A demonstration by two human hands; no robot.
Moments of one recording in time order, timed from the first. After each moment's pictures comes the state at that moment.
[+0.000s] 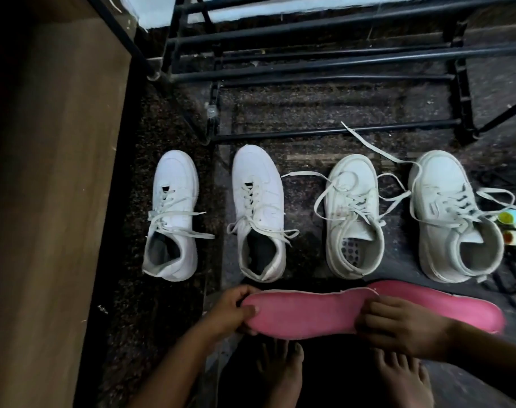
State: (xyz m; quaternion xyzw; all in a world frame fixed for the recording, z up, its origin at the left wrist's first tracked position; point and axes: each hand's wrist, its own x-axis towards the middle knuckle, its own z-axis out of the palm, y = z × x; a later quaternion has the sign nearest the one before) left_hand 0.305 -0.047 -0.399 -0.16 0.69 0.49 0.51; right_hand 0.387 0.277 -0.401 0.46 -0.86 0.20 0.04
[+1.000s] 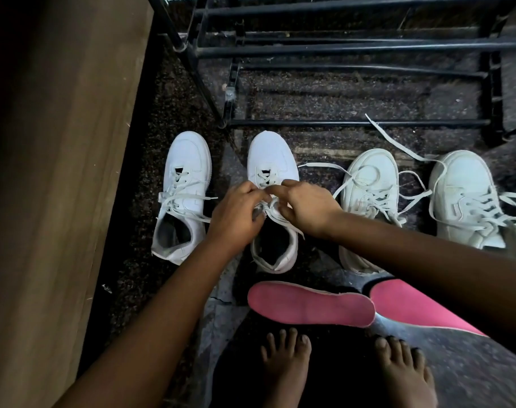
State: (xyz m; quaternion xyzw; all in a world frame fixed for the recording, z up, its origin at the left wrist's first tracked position) left_hand 0.189 -0.012 -0.368 0.18 0.94 0.22 0.17; right_hand 0.198 0.156 -0.377 0.12 -0.94 0.24 -0.19
